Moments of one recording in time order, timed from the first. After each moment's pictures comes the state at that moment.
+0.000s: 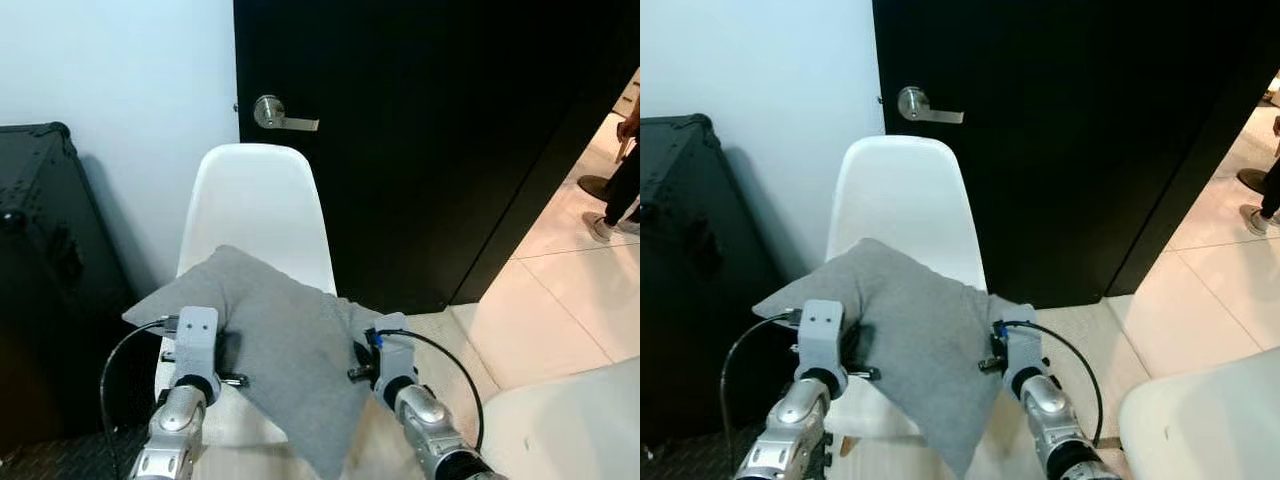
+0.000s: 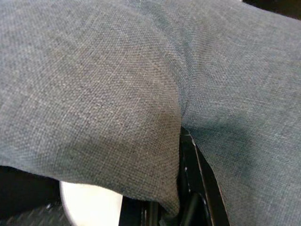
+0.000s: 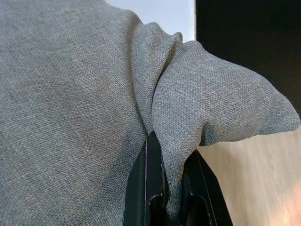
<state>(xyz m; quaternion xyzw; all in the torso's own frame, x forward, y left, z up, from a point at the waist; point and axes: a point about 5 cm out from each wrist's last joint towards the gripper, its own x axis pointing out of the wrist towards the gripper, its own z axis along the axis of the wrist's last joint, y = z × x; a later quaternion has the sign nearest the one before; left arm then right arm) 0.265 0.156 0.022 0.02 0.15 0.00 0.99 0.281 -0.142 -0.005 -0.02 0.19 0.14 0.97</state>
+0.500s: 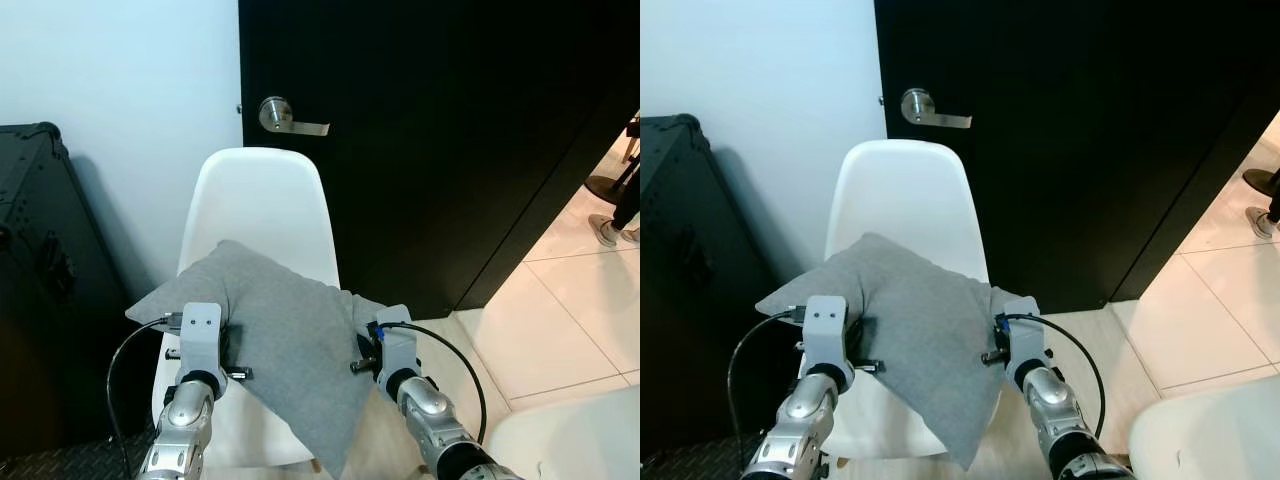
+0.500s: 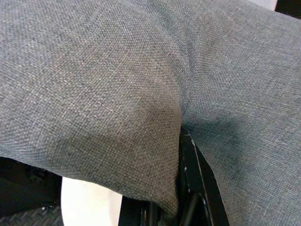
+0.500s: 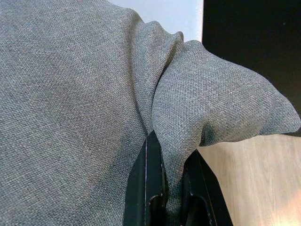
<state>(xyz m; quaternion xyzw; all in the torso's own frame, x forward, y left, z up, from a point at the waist) 0.268 0.159 0.025 0.01 0.14 0.04 0.99 0.287 -0.136 0.000 -0.03 0.18 0.15 0.97</state>
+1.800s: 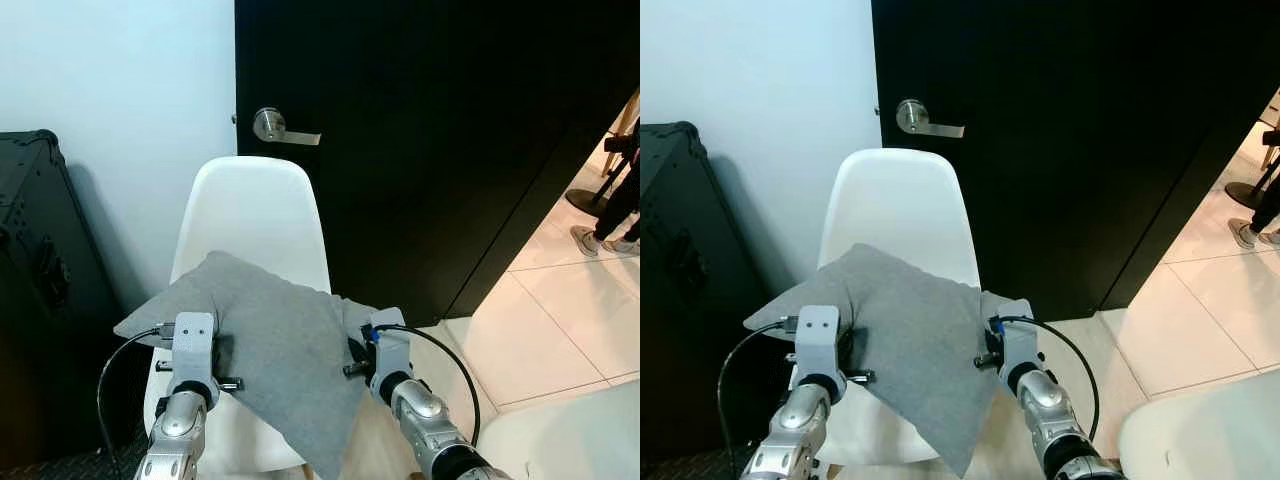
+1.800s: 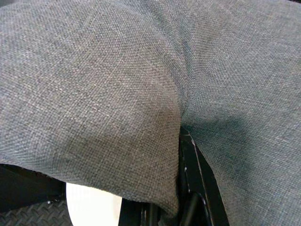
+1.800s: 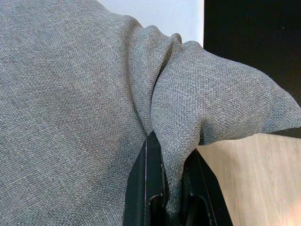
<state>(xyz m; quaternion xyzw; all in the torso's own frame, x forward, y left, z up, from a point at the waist) 0.266 0.165 0.022 0.03 0.15 0.04 0.99 0.291 -0.129 0.005 -0.01 0.18 0.17 0.97</state>
